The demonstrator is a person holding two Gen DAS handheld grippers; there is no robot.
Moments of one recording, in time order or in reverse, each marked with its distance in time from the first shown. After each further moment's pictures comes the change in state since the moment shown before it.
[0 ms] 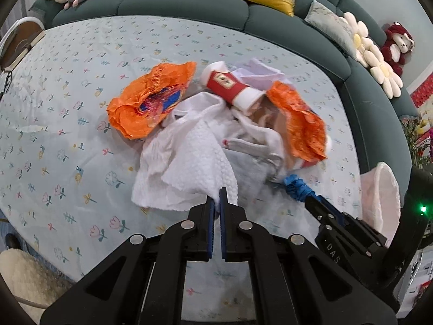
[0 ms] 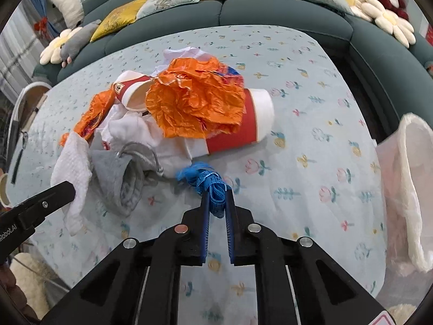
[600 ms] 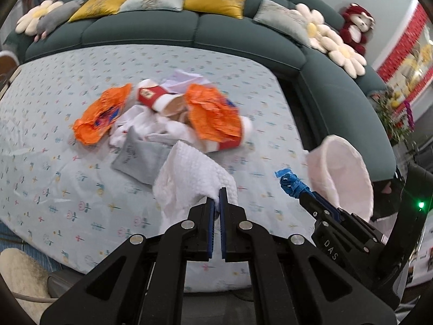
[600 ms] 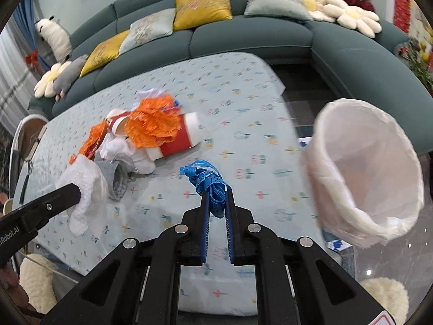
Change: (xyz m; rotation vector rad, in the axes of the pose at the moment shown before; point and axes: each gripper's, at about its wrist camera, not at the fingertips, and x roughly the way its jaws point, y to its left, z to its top) left arm -0.054 -0.085 -0.034 0.168 -0.050 -0.105; right arm -0.091 -0.070 -0.033 0.113 -0.136 -0.038
